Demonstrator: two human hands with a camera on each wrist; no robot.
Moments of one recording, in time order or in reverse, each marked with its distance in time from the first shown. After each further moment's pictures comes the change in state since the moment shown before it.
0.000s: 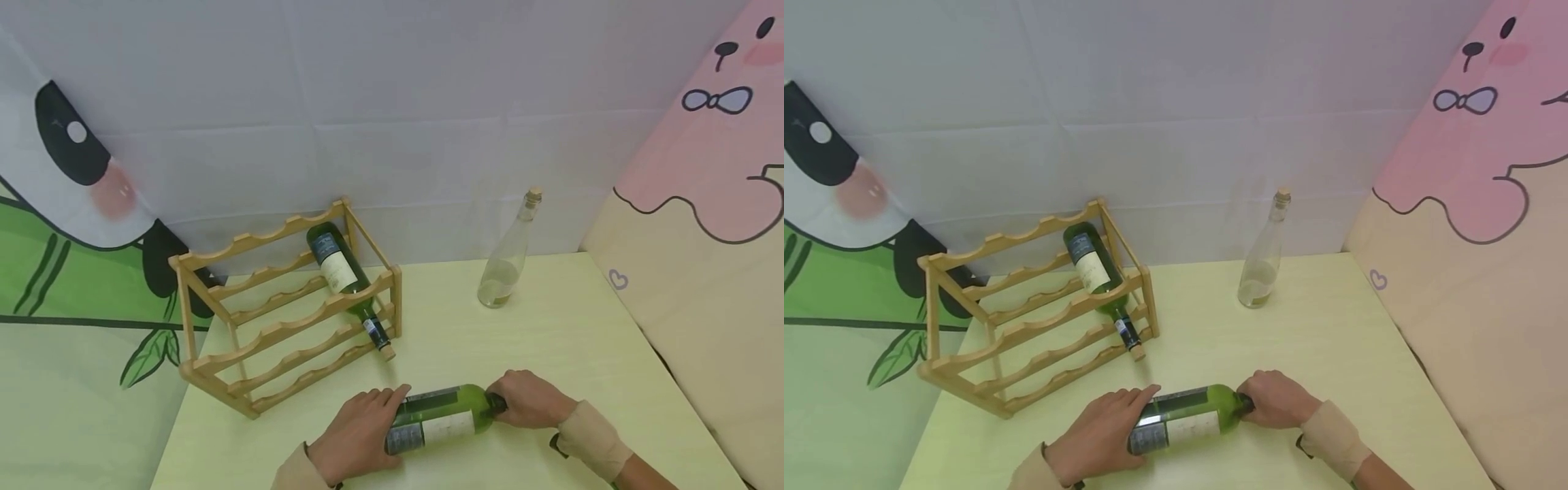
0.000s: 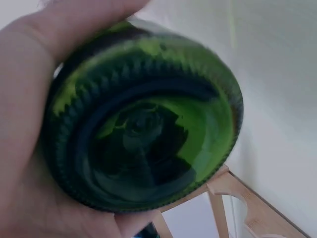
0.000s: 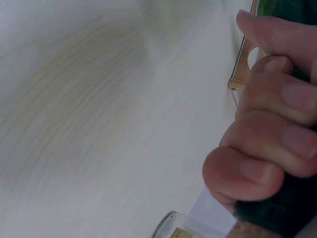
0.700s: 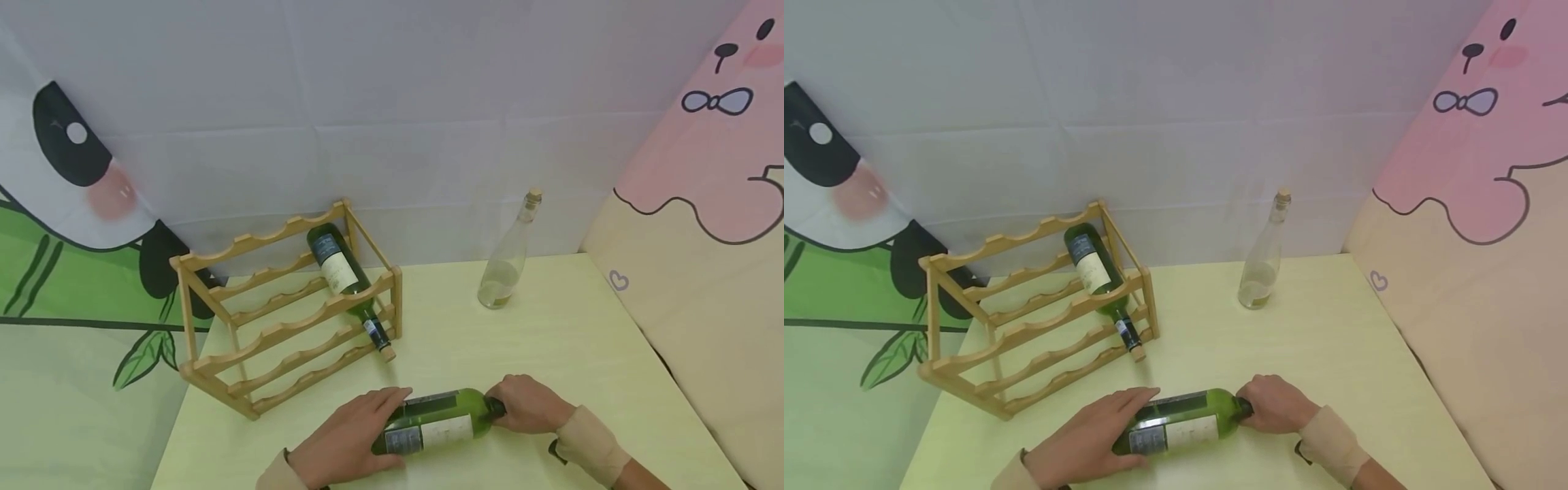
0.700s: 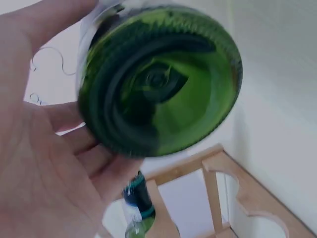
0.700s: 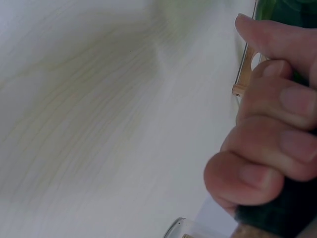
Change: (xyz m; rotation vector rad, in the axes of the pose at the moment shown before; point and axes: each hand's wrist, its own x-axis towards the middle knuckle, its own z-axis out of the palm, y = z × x) left_hand -0.017 -0.014 -0.006 -0.199 -0.033 0.092; right_hand -0.001 -0.004 0.007 0.022 -0.013 0.030
